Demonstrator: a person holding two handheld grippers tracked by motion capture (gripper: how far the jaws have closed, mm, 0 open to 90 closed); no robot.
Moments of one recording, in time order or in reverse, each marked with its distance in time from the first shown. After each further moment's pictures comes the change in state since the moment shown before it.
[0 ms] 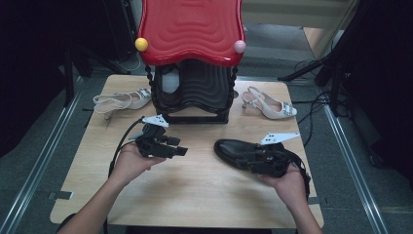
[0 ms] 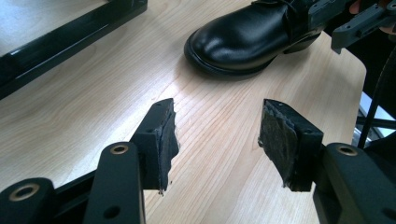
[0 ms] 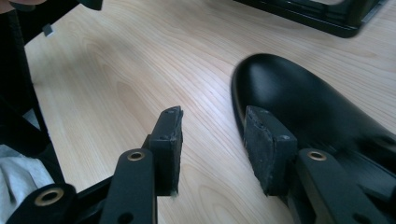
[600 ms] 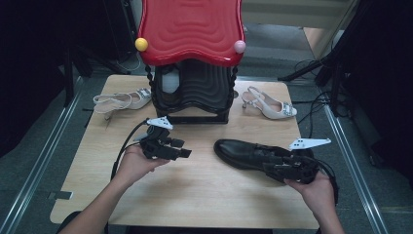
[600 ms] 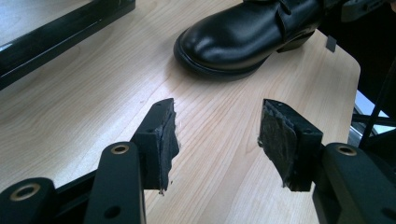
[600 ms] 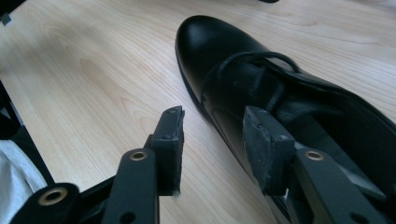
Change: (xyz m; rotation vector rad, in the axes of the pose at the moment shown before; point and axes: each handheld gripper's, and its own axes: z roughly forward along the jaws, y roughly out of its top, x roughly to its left) left arm -0.005 0.000 0.009 0.008 -0.014 0.016; right arm -0.027 -0.030 -0.054 0.017 -0.105 0.064
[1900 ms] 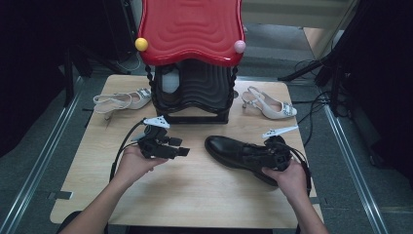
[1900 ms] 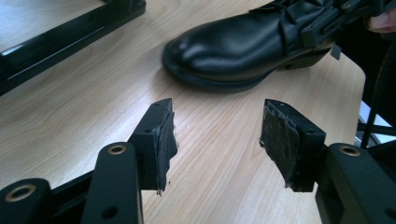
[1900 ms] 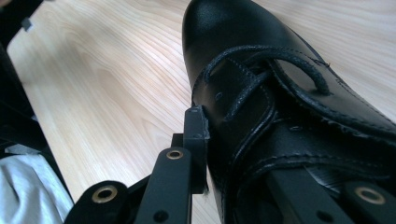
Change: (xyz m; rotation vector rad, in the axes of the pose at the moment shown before) left arm 0.008 -0.005 -0.001 -0.029 -0.003 -0.013; right arm 0.010 0.037 0.066 0.117 0.119 0.061
